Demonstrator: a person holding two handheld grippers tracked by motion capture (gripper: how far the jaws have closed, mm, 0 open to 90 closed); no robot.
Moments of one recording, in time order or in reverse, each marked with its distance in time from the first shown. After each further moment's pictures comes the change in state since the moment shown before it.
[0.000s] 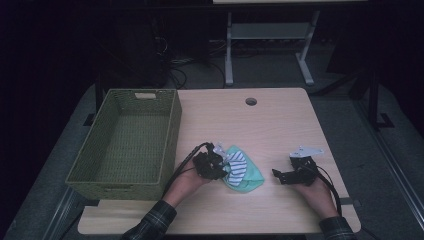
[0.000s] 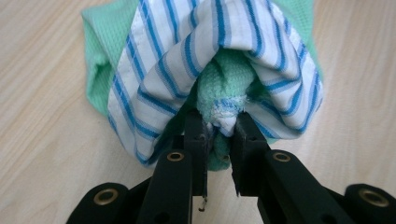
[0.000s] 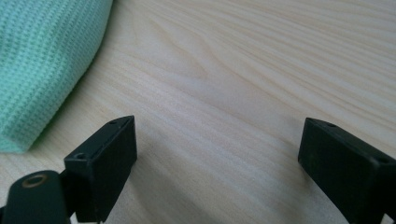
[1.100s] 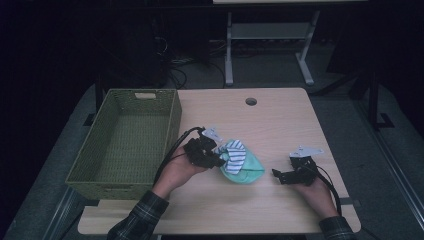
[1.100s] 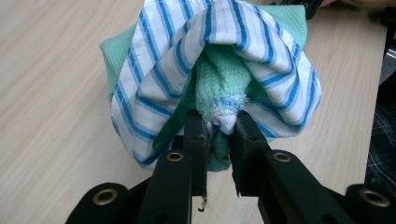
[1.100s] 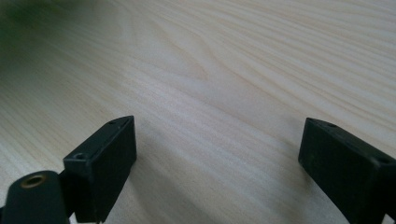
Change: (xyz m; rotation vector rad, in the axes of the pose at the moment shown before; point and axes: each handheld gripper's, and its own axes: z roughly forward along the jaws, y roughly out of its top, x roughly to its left) left arm 0.004 0.024 -0.063 -0.073 -0.033 -0.013; right arm 0.000 0.000 0.000 0.000 -0.001 0.000
